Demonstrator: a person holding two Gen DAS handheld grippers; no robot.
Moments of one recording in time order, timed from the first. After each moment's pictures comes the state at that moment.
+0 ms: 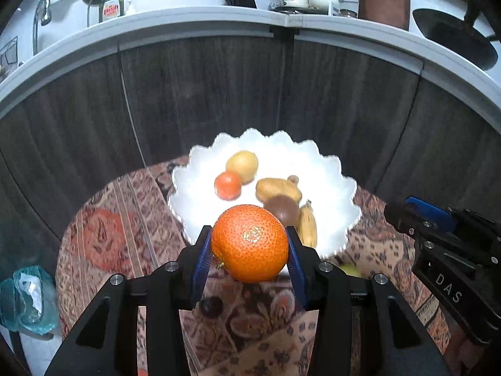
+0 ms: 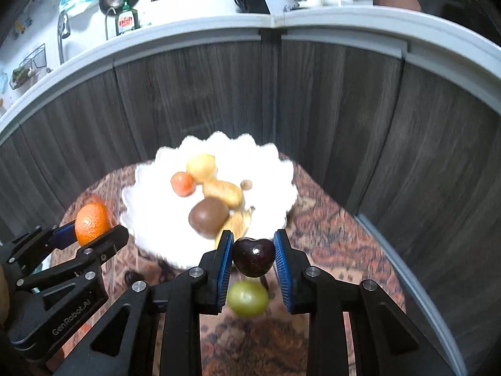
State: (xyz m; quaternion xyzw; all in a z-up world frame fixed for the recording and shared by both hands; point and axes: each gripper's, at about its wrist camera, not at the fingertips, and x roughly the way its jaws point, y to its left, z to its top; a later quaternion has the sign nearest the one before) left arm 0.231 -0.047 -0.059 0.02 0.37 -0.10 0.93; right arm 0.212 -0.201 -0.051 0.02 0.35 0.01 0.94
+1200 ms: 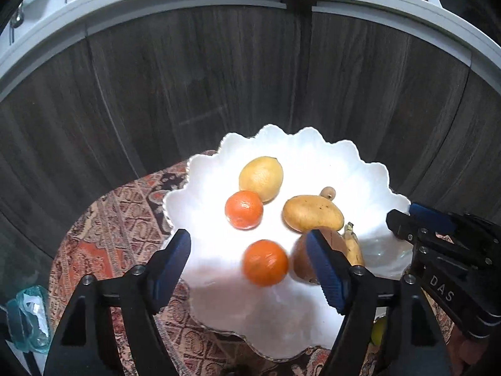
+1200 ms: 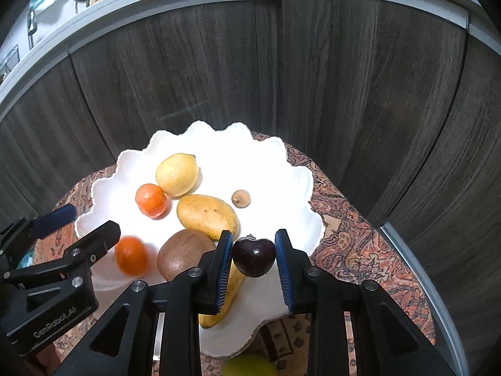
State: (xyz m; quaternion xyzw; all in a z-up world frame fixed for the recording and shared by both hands) left arm 0.328 -0.043 -0.094 0.04 0.41 -0.09 0.91; right arm 0.309 -0.196 -0.097 0.03 0.42 0.00 0.91
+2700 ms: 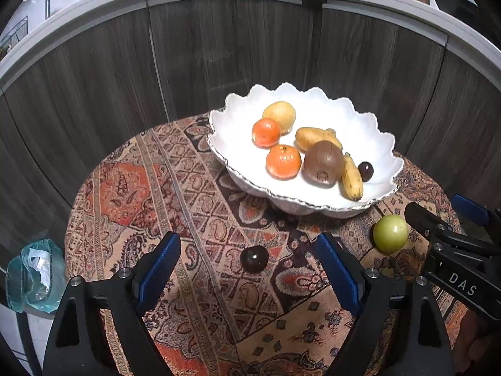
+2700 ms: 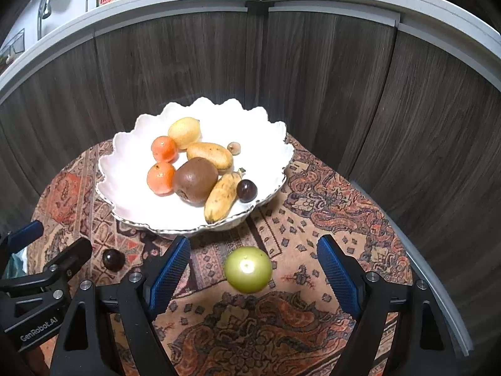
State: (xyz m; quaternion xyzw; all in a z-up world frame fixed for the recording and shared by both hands) left arm 0.211 -0.006 -0.114 0.02 0.42 -0.06 0.90; right arm 0.196 -0.180 -0.100 0.00 0.41 -0.05 0.91
